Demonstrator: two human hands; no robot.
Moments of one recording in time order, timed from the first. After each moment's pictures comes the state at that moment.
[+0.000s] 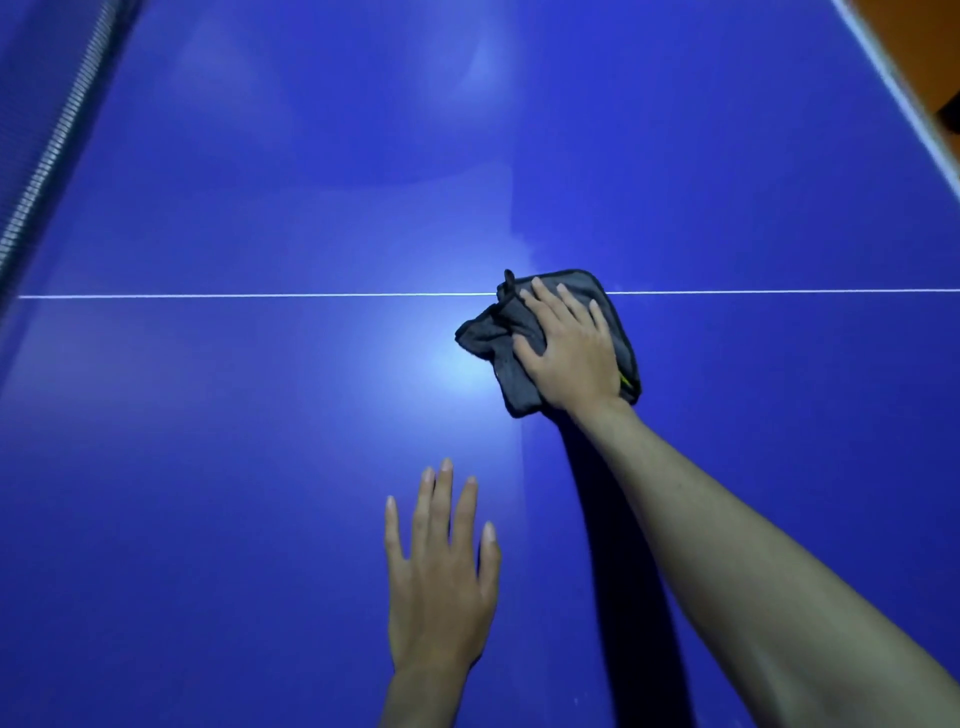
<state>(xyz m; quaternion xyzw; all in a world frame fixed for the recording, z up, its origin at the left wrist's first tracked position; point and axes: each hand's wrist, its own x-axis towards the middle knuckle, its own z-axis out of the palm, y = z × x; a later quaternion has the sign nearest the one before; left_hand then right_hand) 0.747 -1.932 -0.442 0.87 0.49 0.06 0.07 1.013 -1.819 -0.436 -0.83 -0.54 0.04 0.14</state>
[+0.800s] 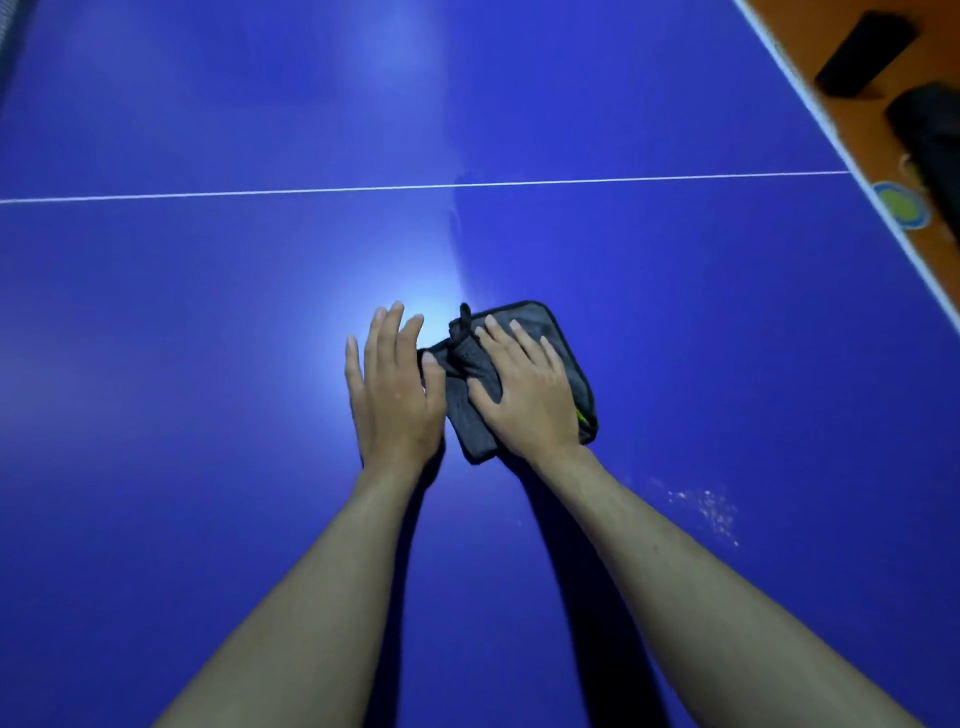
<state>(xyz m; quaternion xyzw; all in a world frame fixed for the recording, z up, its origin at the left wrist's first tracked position) 0.733 -1.934 -0.421 0.82 0.46 0.26 0.22 0.873 -2.022 -0.437 -0.84 -0.52 0.04 0.15</state>
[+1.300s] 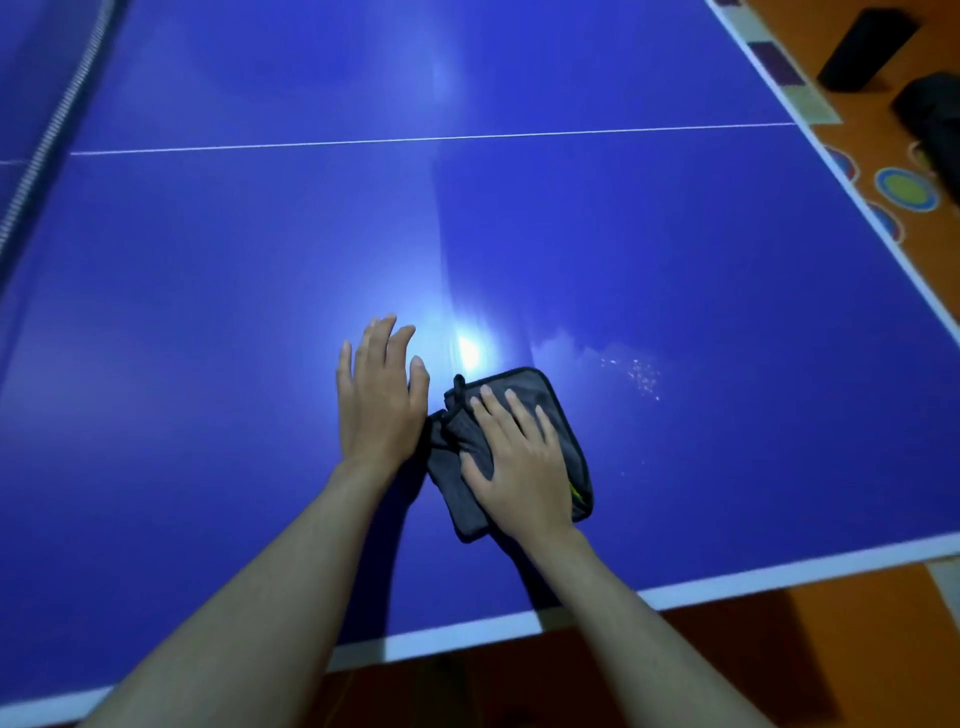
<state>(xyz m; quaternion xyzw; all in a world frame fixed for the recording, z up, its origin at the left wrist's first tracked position) 0.642 -2.091 -0.405 0.86 0.45 0.21 0.16 0.747 -2.252 -0.438 -0.84 -0.53 0.06 0.14</state>
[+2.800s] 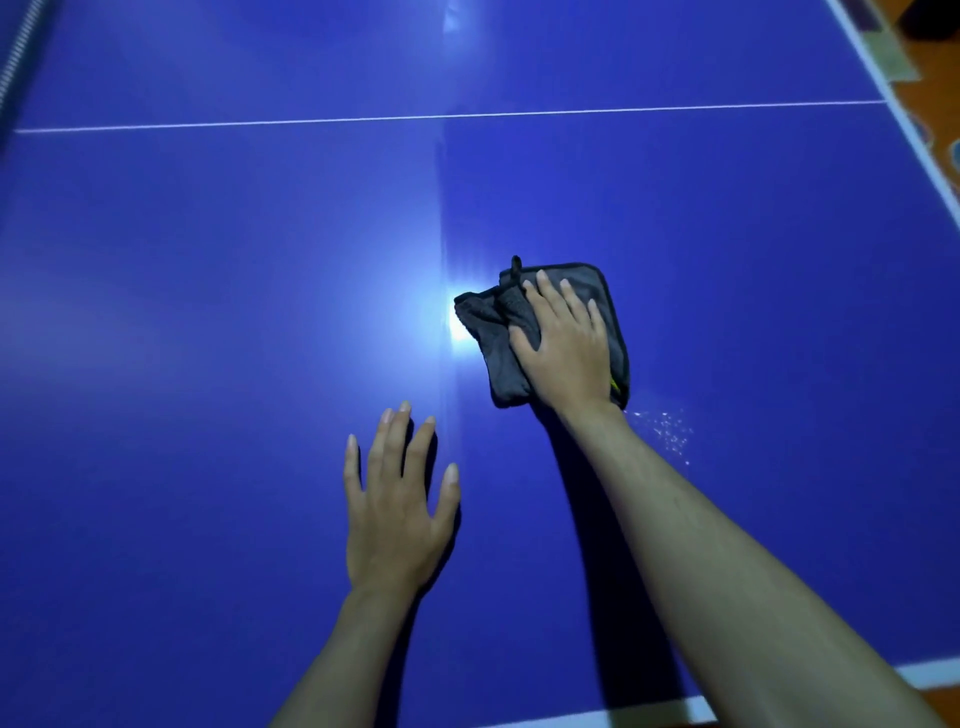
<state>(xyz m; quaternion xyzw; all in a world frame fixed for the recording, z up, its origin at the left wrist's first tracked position) 0.648 -2.140 -0.432 0.86 0.47 0.13 0.14 0.907 -2.110 -0.435 -0.87 -0.47 0.05 0.15</state>
